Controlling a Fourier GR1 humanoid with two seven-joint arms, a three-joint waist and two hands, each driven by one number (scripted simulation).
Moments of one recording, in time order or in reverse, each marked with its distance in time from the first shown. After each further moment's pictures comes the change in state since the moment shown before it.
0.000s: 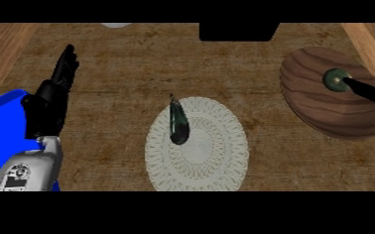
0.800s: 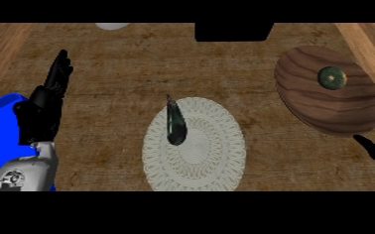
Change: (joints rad) left arm 0.040 -0.004 0.031 -0.010 0.000 -0.015 -0.023; right arm 0.597 0.208 0.030 -0.769 -0.234 0.297 0.022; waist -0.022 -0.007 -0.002
